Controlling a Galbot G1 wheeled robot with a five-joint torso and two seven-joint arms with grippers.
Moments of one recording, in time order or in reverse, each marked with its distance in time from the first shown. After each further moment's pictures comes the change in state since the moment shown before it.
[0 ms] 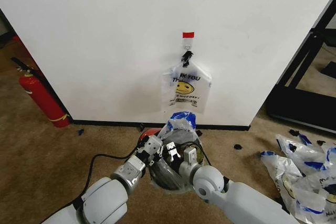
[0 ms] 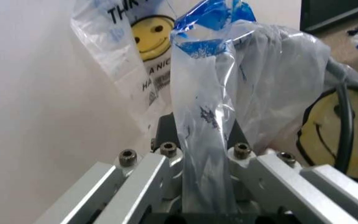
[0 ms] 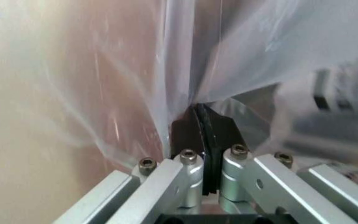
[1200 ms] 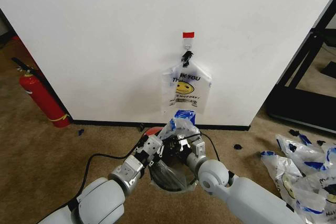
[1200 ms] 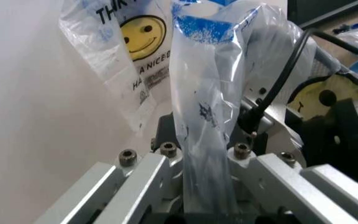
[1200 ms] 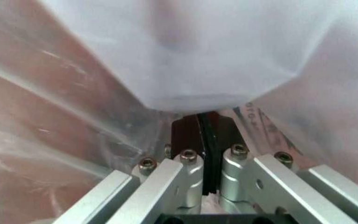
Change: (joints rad) left arm 0.029 0.019 -0.007 -0.021 0.007 -0.001 0.028; right arm -0.003 0.013 0.071 -0.033 -0.036 0.080 0.129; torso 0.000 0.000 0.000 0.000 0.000
